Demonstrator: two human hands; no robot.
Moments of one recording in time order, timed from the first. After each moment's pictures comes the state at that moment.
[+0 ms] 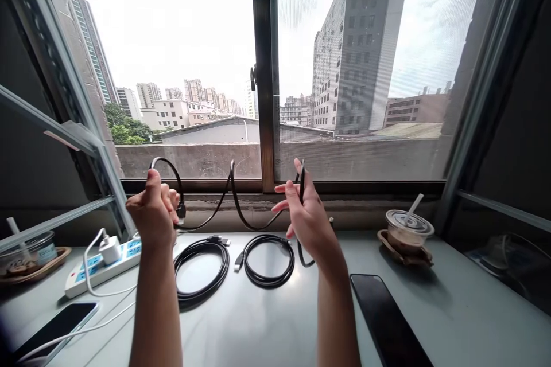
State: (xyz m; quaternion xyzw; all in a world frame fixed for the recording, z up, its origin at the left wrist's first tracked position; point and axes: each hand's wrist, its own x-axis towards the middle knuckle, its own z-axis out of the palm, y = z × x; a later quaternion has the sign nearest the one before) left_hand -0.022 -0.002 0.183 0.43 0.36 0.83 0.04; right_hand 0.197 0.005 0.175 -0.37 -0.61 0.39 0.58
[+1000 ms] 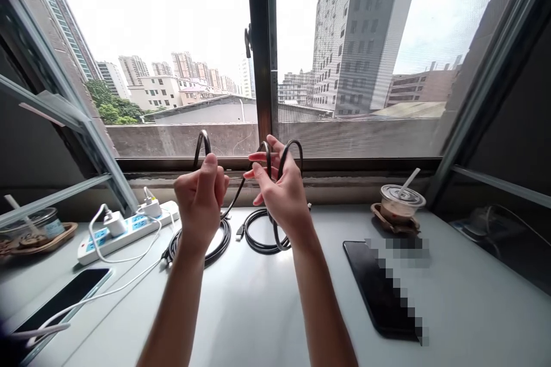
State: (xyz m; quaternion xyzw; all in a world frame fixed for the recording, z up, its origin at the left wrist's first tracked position) left_hand 0.053 -0.029 0.176 0.62 0.31 0.72 0.10; right_hand 0.163 -0.005 0.176 -0.25 -0.57 0.45 0.64
